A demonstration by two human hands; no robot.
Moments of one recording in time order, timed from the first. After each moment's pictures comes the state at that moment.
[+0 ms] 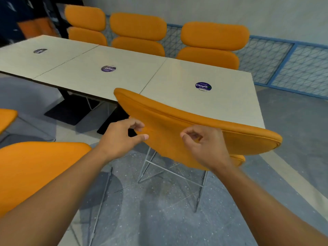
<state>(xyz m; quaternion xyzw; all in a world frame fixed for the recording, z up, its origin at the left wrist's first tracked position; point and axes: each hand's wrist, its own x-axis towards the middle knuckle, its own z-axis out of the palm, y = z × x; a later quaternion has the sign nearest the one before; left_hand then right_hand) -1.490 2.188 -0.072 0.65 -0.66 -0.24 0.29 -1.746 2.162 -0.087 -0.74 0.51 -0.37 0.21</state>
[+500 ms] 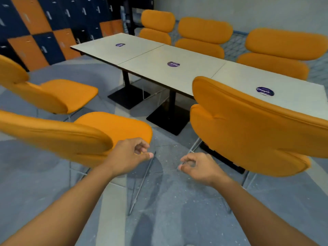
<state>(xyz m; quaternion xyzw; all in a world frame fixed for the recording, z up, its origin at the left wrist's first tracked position) -1.330 2.435 -0.104 0.74 -0.55 -0.26 0.28 -1.572 2.327 -0.147 -0.79 0.47 -0.05 0.39</state>
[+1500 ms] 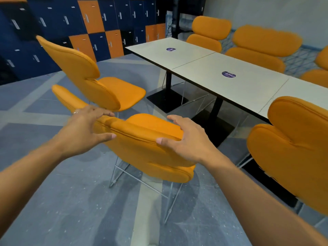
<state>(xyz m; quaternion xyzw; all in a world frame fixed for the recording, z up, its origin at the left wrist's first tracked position) -0.999 2.589 -0.040 0.83 -0.51 -0.05 0.22 -1.242 2.406 -0.060 -0.88 0.32 -0.14 0.31</state>
